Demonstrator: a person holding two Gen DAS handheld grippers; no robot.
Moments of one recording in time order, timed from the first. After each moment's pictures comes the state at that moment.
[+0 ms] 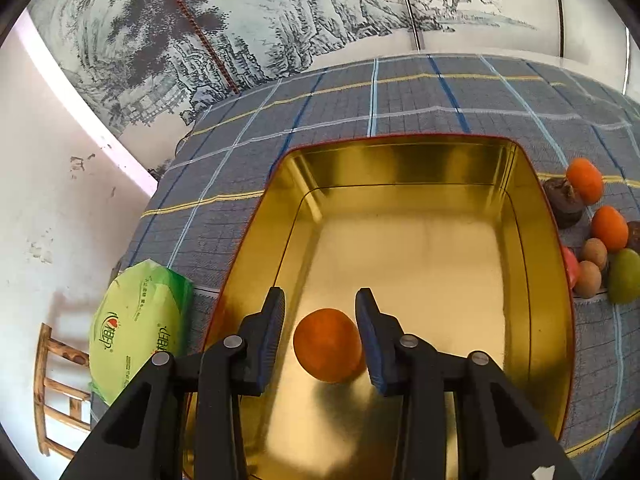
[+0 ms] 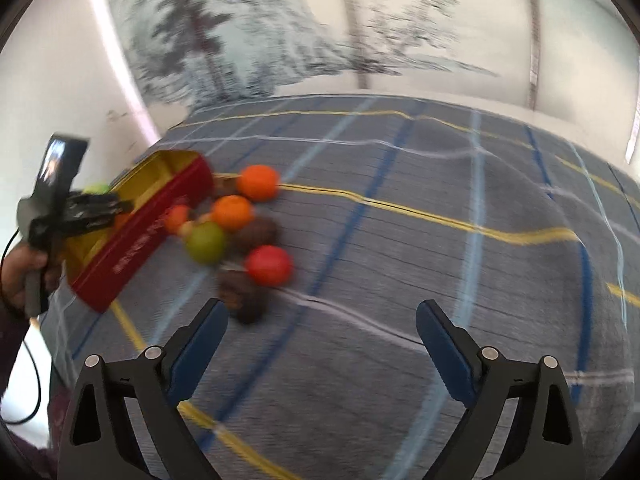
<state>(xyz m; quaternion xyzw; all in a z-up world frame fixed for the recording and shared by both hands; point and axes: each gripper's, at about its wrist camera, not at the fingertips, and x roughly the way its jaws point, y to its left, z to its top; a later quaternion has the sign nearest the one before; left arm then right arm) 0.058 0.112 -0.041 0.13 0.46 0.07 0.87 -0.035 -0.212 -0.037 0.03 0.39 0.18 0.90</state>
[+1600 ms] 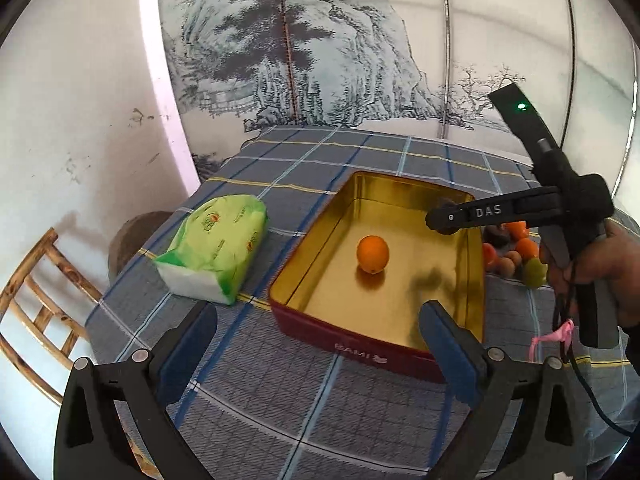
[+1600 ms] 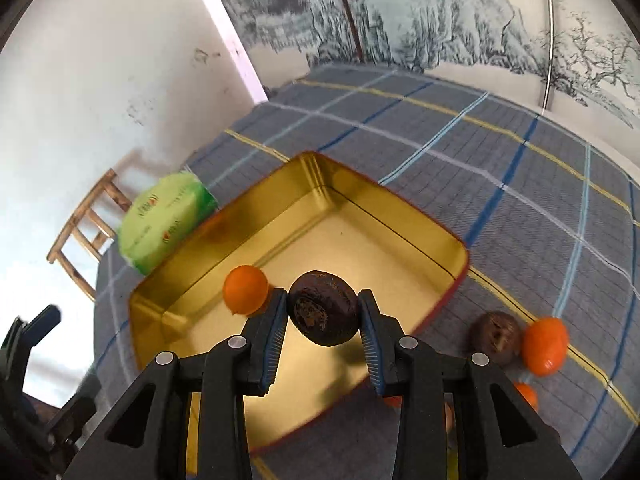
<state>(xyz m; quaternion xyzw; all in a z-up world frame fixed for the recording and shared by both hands) -0.107 0.158 0.018 0.00 0.35 0.10 0.93 0.082 0.024 -0.006 -0.01 0.45 0.34 0.82</state>
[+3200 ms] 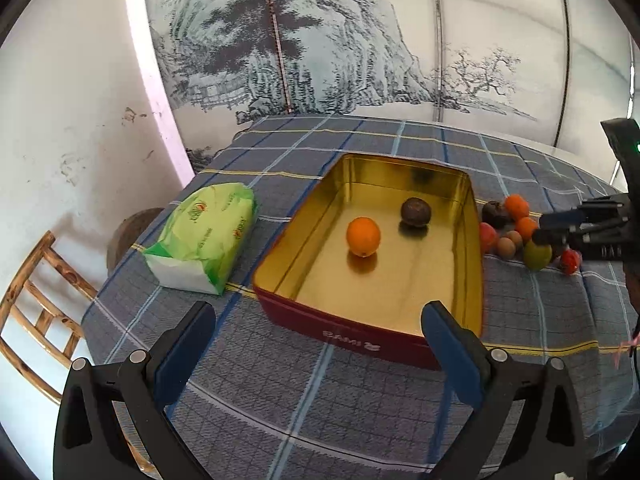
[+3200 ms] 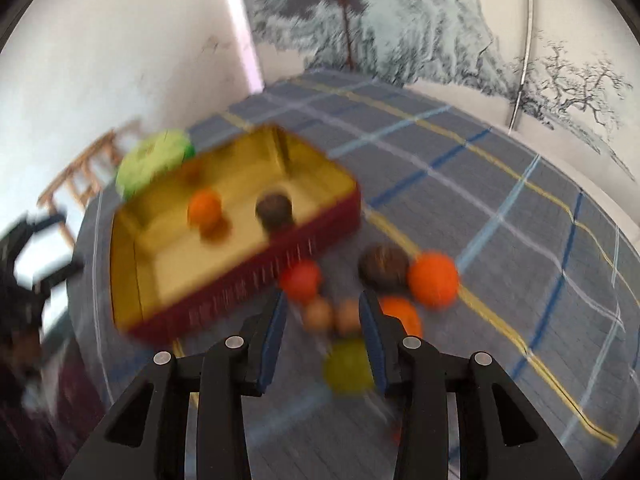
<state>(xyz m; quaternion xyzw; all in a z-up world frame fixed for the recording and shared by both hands) -0.103 0.137 0.006 0.02 0.37 0.09 0.93 0.033 -0.075 -0.006 -0.10 0.41 0.35 0.83</state>
